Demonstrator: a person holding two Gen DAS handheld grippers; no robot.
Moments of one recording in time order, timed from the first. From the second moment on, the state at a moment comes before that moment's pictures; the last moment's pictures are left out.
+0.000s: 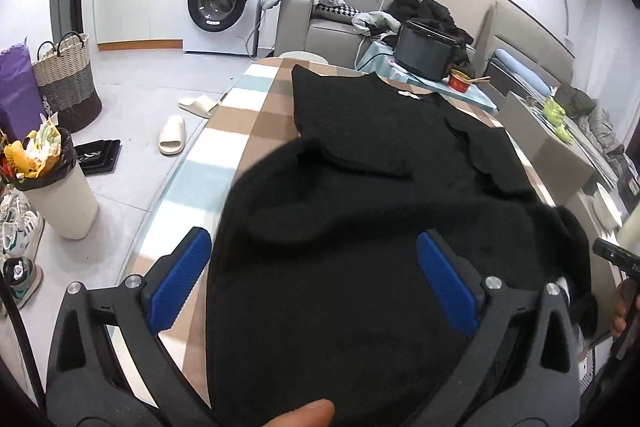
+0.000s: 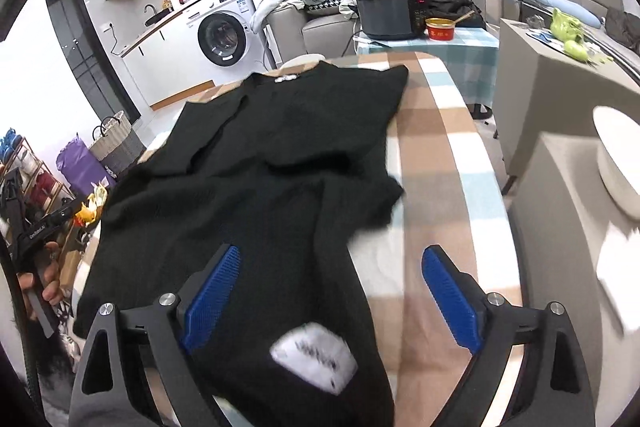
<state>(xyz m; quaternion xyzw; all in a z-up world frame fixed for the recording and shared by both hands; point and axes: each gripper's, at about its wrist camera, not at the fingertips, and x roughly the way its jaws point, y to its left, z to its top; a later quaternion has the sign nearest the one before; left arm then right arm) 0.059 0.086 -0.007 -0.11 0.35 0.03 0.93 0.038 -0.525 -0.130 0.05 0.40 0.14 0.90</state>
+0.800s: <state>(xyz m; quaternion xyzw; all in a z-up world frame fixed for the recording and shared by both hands) 0.000 0.083 -0.029 -0.10 0.38 0.02 0.92 -0.031 -0.546 -0.155 0.03 0.43 0.17 0.89</state>
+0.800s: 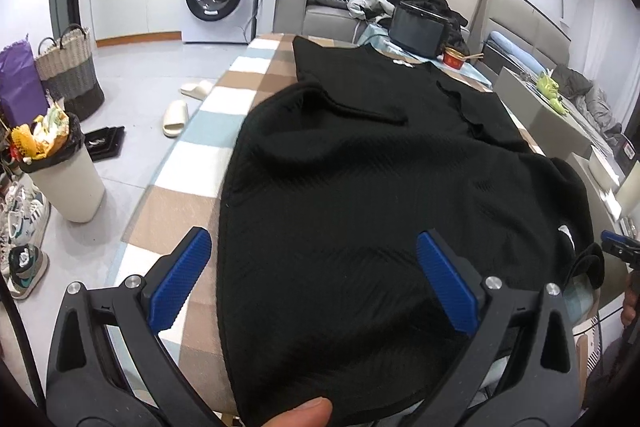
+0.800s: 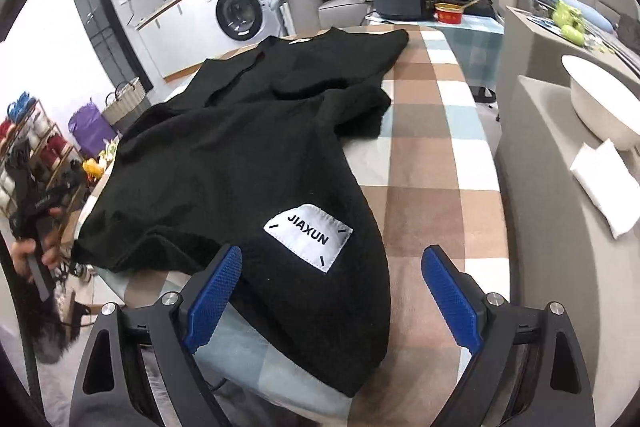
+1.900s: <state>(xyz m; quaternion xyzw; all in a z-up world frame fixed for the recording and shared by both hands) 0.027 0.124 -0.076 -0.11 0.42 0.06 0.90 -0.010 -0.575 -0.184 0.10 0.51 0.18 0.84</state>
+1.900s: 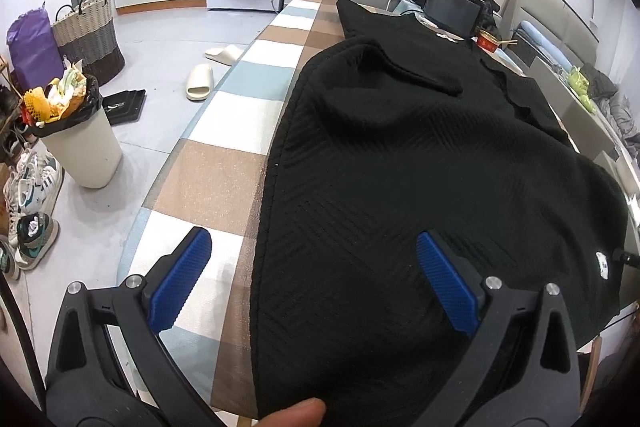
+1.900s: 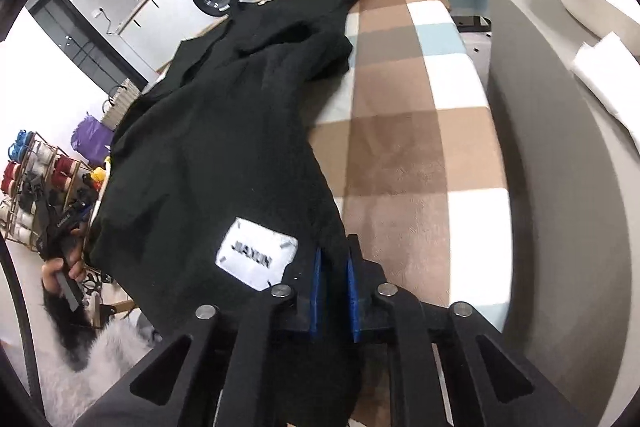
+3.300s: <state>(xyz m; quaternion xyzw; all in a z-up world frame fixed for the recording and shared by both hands) -0.026 0.119 -0.086 -0.07 0.43 0.02 0.90 -0.033 -0.556 -0.185 0.05 0.49 0.21 0.85</state>
